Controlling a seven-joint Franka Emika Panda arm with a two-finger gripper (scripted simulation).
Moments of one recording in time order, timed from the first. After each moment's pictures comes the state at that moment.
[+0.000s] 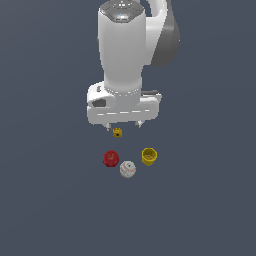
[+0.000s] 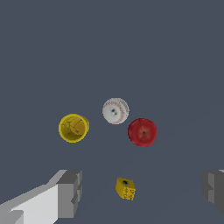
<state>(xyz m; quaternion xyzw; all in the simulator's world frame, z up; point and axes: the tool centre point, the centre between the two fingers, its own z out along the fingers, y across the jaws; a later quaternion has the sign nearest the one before) 0.034 -0.014 0.277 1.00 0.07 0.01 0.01</state>
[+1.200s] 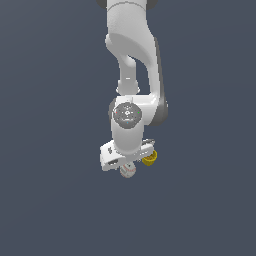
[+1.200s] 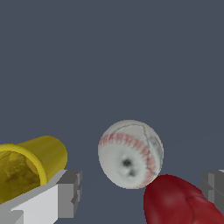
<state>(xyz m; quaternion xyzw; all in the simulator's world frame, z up) 0.084 -0.001 0.100 0.98 0.18 0.00 0.00</state>
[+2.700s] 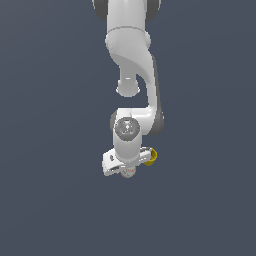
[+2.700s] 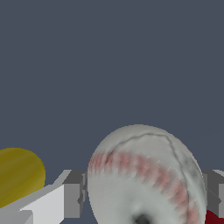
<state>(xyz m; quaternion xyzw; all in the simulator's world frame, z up) 0.085 -0.002 0.048 0.98 0.18 0.00 0.00</state>
